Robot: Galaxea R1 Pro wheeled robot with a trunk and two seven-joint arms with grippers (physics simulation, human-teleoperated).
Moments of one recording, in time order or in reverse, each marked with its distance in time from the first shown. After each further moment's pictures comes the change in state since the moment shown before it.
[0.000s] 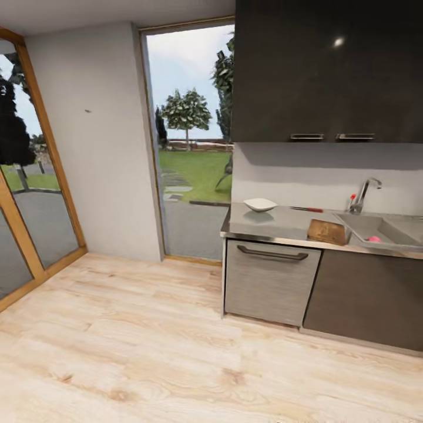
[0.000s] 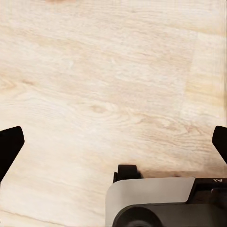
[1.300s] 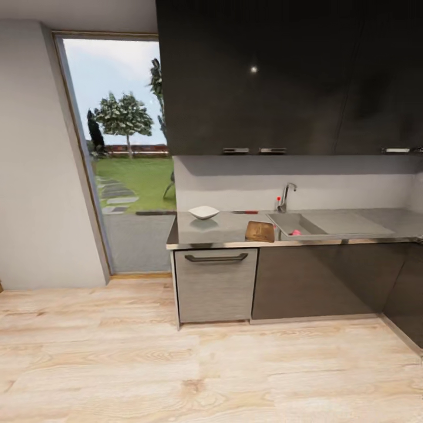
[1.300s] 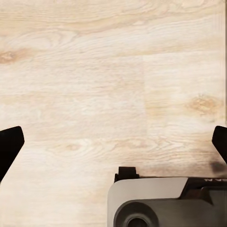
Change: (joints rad) left arm 0.000 0.000 0.000 0.000 0.000 0.000 0.001; right arm 0.000 0.000 0.000 0.000 0.000 0.000 0.000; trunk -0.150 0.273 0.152
